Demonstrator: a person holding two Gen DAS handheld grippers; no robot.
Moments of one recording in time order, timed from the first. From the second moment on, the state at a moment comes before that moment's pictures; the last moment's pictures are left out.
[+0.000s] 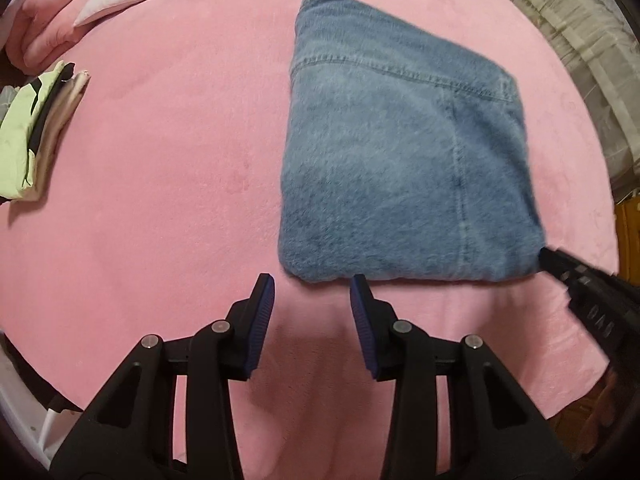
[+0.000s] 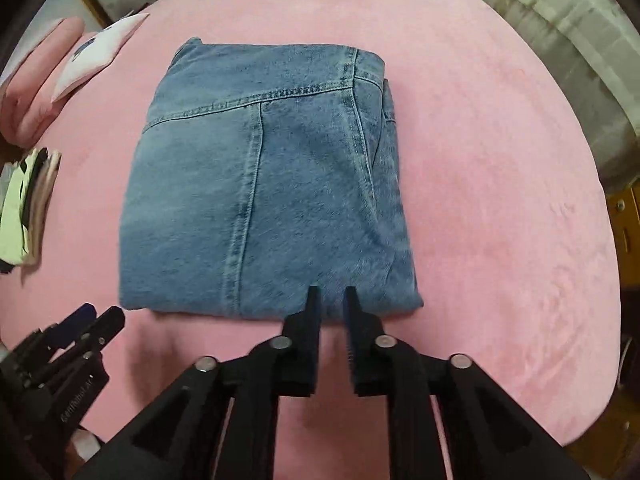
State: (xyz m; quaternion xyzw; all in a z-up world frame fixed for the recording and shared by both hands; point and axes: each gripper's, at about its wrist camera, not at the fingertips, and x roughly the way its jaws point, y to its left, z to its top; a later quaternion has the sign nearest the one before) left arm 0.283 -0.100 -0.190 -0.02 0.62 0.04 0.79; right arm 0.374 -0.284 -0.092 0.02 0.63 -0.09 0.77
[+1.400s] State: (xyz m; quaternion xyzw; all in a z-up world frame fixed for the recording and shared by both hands) left arm 0.362 -0.097 -0.179 -0.06 0.66 0.03 0.75; right arm 0.456 -0.260 -0.070 0.02 0.64 -0.10 0.76
